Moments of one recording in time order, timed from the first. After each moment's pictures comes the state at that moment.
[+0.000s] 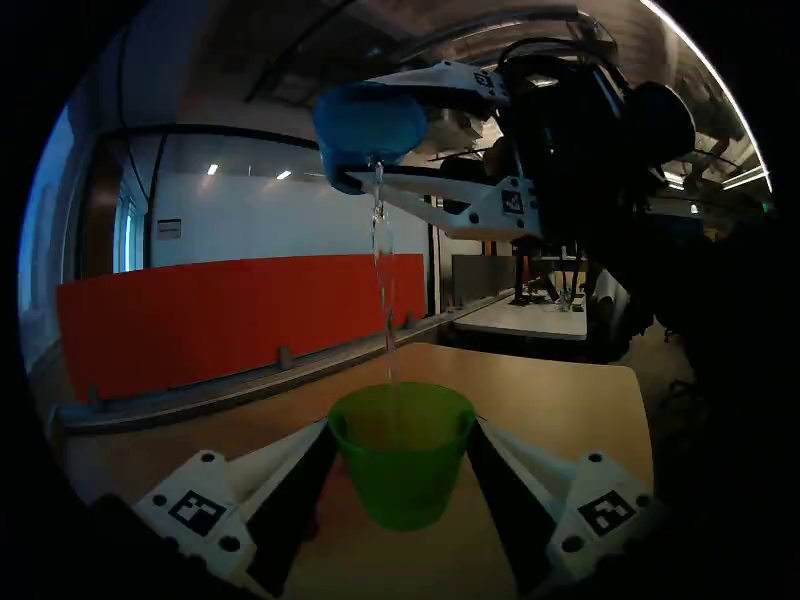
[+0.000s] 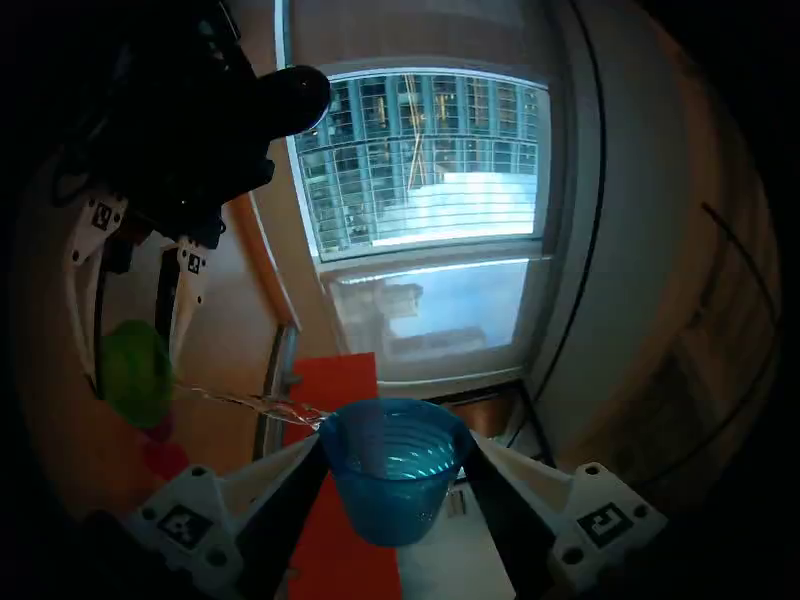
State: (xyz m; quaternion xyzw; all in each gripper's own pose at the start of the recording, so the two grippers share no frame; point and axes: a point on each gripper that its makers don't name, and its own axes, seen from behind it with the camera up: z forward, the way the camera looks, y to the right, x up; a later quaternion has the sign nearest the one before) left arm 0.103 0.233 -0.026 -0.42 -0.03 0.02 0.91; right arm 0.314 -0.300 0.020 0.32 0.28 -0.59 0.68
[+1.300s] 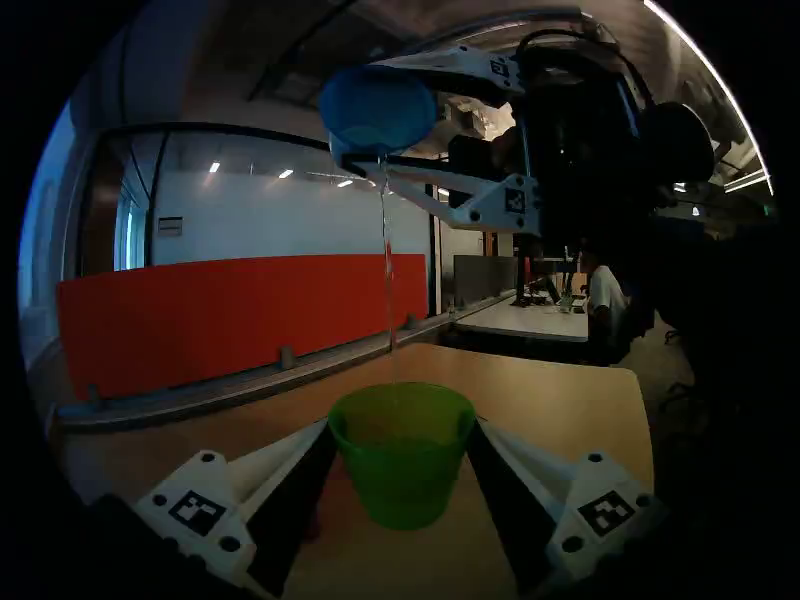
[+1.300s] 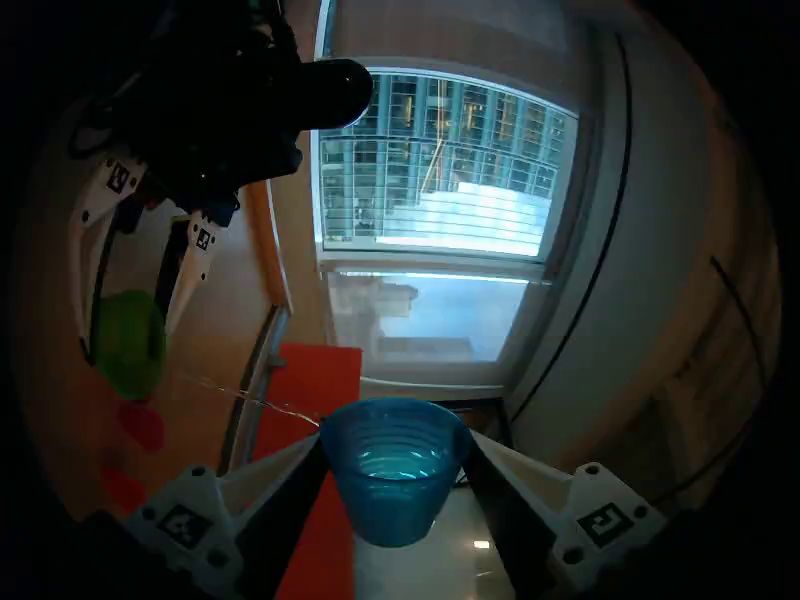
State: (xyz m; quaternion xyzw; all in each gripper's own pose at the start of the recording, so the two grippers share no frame) left arm 0.104 0.233 -0.021 -0.42 -0.03 0.01 0.91; right arm 0.322 -0.306 0.018 0.28 0.32 -0.65 0.64
